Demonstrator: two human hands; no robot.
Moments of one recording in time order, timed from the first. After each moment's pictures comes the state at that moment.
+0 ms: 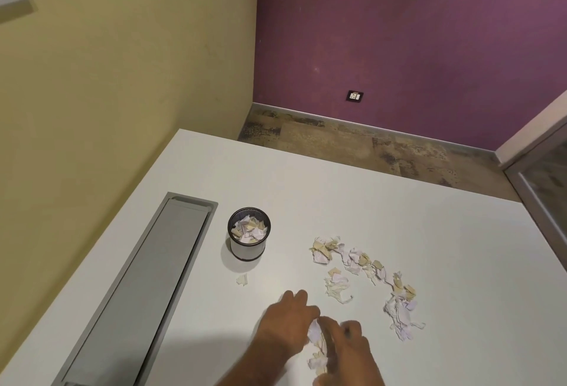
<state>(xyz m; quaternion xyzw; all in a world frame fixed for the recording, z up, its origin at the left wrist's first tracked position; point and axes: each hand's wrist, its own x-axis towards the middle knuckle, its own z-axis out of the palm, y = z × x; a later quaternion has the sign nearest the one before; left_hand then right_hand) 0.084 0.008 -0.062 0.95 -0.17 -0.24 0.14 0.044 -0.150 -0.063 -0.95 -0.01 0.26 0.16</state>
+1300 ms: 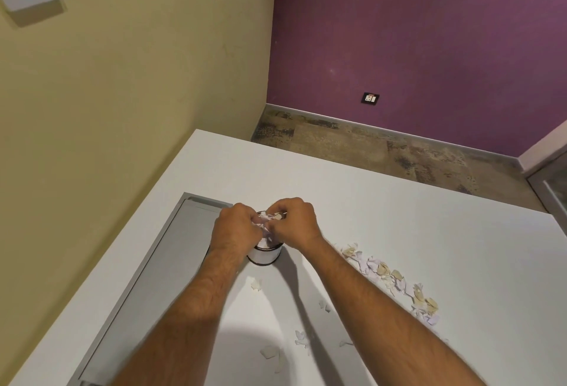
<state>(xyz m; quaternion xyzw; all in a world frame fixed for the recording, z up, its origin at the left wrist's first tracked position) 0.182 0.133 0.021 0.91 0.22 -0.01 0.35 0.229 0.011 0.020 -0.91 -0.07 0.13 0.40</state>
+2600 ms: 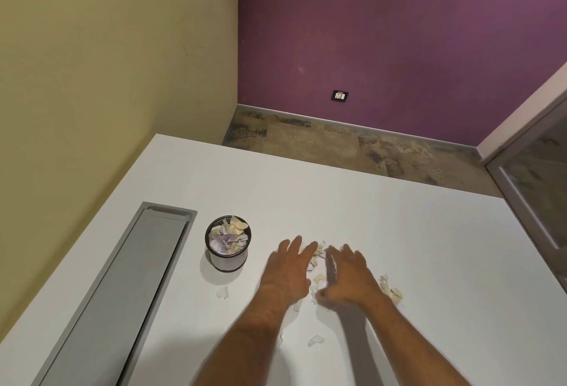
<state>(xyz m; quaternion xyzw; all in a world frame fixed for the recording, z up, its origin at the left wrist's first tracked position) 0.177 -0.013 -0.045 0.96 -0.10 -0.16 0.20 0.196 -0.181 -0.050 -0.97 -0.01 0.23 0.08</state>
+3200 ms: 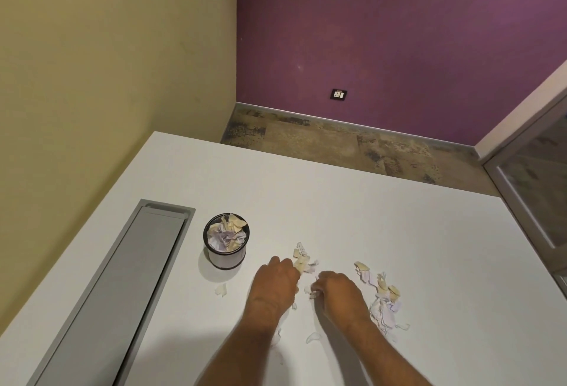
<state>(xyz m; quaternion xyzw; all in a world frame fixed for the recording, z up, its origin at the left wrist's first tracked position) 0.162 -0.007 -0.074 0.98 -0.12 -0.13 0.09 0.156 -0.168 -0.068 -0.98 -0.13 0.12 0.06</state>
